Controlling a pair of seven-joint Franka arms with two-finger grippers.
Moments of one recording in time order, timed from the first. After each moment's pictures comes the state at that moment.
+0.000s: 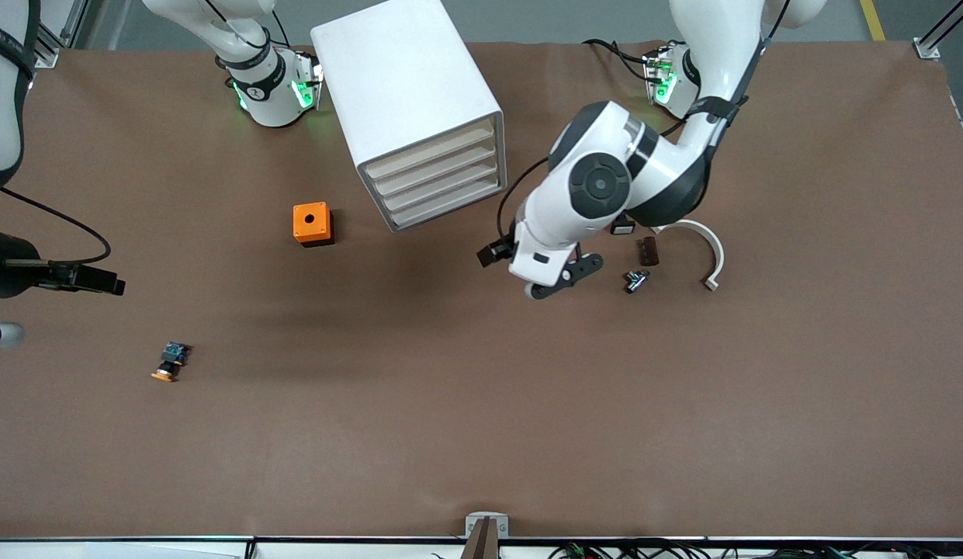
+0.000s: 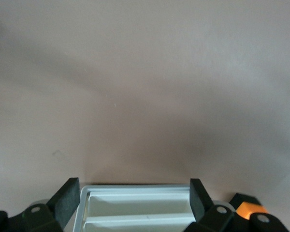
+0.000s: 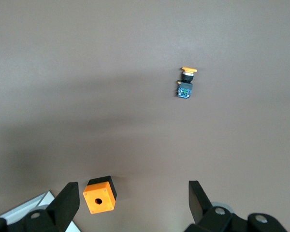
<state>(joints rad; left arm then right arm) -0.60 0.49 -0.04 -1.44 -0.32 1.90 -1.03 0.01 0.37 -0.08 -1.21 0.06 1.43 0.03</state>
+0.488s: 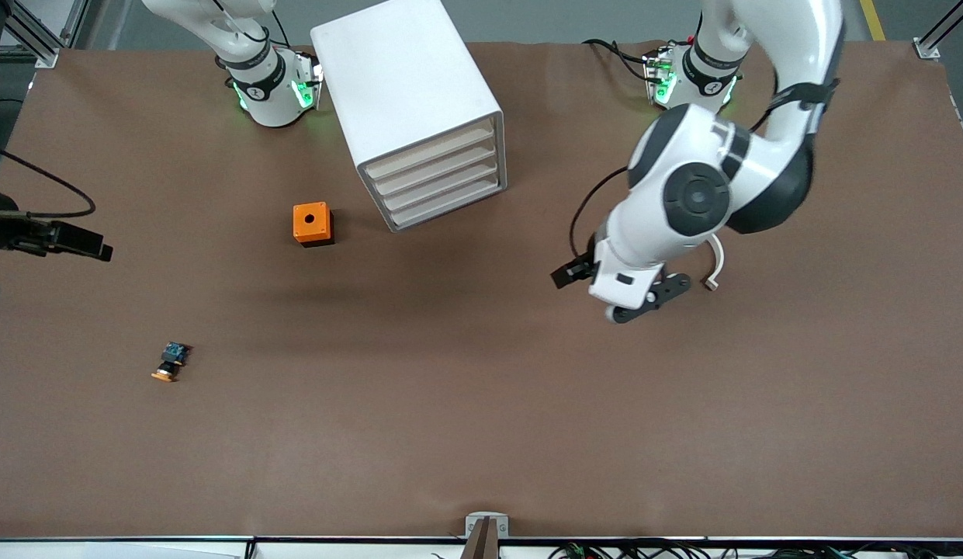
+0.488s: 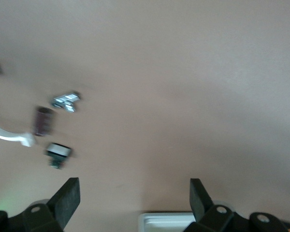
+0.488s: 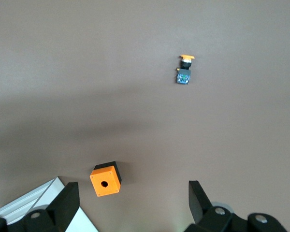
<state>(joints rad) -0.43 0.39 -0.04 -1.44 -0.18 1.71 -0.81 0.02 0.20 -0.08 -1.33 0.06 1.42 0.07</state>
